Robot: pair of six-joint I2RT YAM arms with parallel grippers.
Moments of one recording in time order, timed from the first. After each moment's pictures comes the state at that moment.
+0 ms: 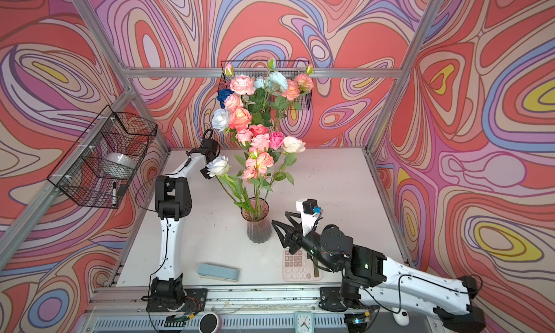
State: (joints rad) left arm -0.09 2.47 2.14 -0.85 -0.15 -0.79; right arm 1.21 0.64 0.71 -0.18 0.40 0.46
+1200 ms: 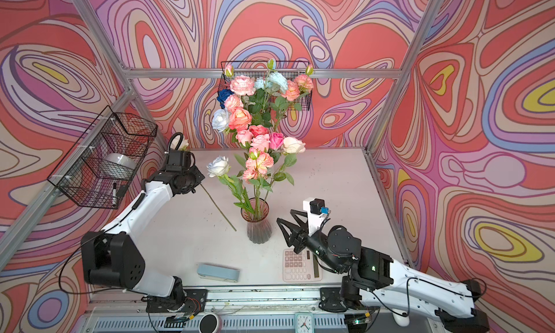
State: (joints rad) left arm -0.10 1.47 1.22 -0.61 -0.13 -0.77; right arm 1.21 0.60 0.71 -0.20 0.43 0.43
